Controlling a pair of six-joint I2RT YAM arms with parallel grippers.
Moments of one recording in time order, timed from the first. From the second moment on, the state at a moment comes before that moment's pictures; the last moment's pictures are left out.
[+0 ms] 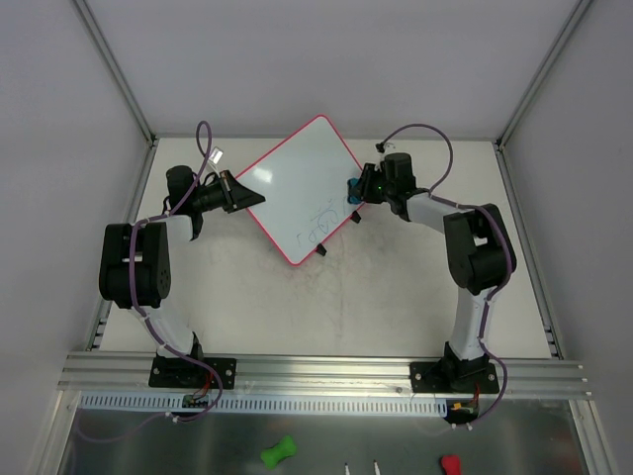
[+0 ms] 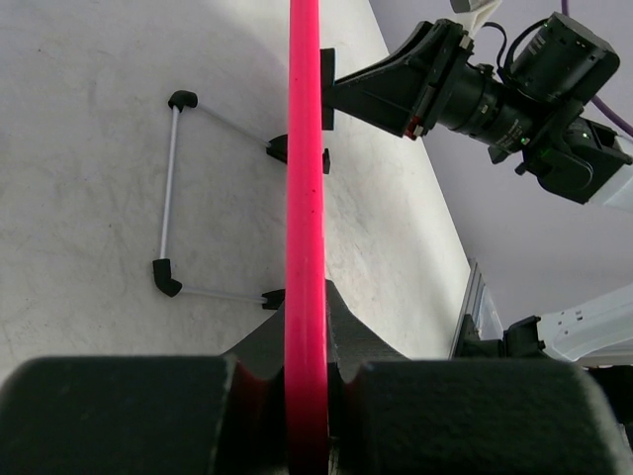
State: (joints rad) left arm 0.04 1.76 0.88 0.60 1.04 -0.70; right arm 0.33 2.00 1.27 0.15 -0.24 0.41
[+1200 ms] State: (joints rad) left arm 0.05 1.77 0.88 0.61 1.04 -0.69; right arm 0.91 1.90 1.19 0.18 0.25 0.22
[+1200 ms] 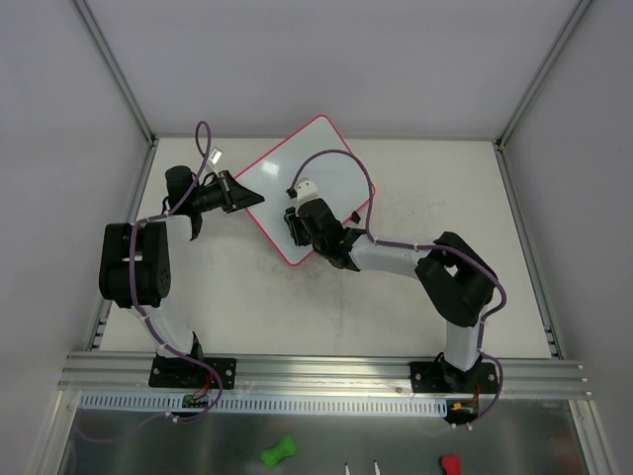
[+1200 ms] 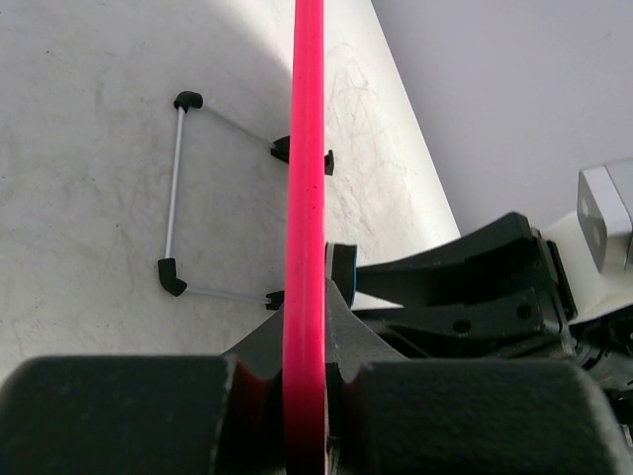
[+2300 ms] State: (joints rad) left arm 0.05 1.78 0.89 0.61 1.06 -0.69; right arm 0.93 1.84 0.85 0.58 0.22 0.27
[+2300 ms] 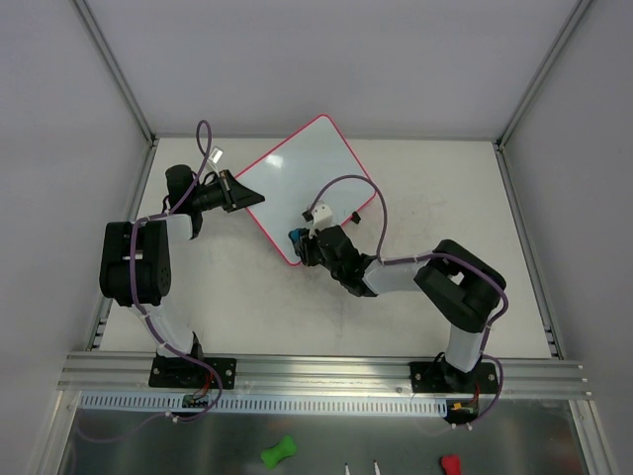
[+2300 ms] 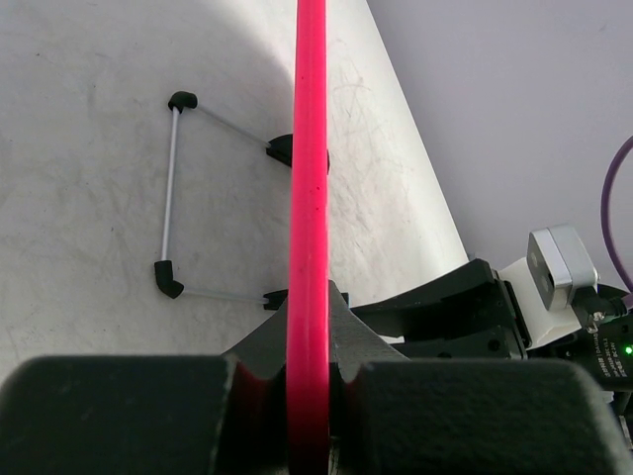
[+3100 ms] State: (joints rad) left arm 0.05 1.78 0.90 0.61 1.04 -0.70; right arm 0.78 1.83 0.91 0.45 0.07 0.52
